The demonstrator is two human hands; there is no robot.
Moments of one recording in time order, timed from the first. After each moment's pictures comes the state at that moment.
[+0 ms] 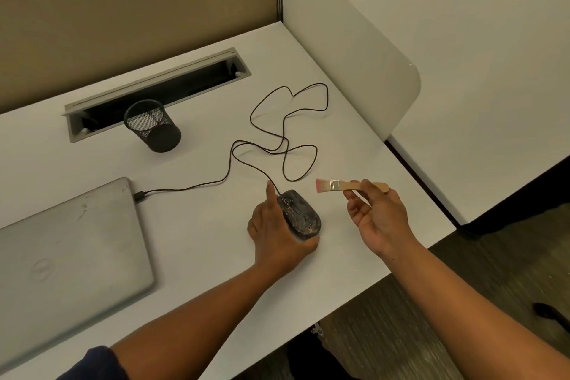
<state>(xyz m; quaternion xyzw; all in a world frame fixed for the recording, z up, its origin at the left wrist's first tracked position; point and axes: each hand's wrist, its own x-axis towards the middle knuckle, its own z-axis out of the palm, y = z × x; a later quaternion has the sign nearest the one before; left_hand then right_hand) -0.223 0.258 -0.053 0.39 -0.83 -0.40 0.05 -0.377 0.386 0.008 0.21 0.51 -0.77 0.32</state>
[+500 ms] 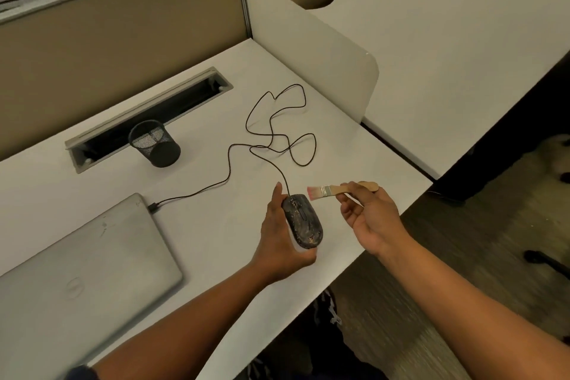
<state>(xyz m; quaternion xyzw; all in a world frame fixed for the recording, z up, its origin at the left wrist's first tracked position) -0.157 0.257 -0.002 0.19 -0.85 -0.48 0.00 -0.291 0.414 0.043 0.21 0.50 -0.79 0.30</state>
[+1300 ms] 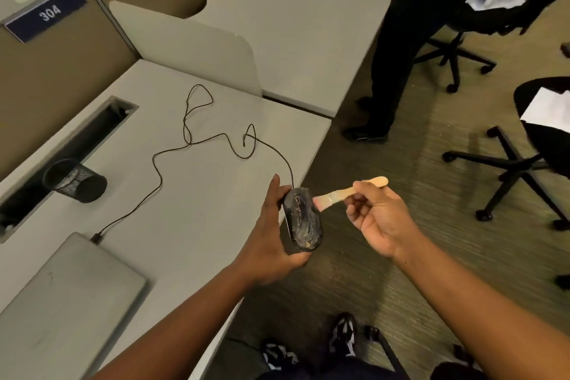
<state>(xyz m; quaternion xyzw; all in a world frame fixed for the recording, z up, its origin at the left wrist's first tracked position) -0.095 0.347 0.036 -0.07 -0.87 -0.48 -0.09 -0.150 0.582 0.070 0.30 0.42 -0.84 0.17</state>
